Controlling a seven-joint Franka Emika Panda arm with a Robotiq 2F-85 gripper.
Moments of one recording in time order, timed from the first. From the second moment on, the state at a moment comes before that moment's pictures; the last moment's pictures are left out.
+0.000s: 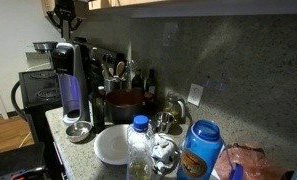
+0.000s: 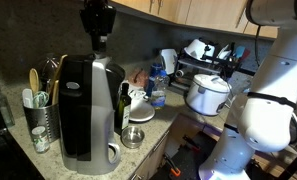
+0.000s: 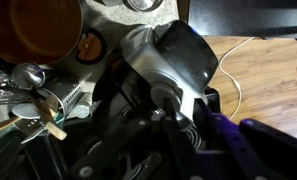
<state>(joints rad) 0.37 -0.03 0.36 -1.55 0.06 1.42 -0.86</state>
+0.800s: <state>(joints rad) 0.38 -0.03 0.36 -1.55 0.06 1.42 -0.86</state>
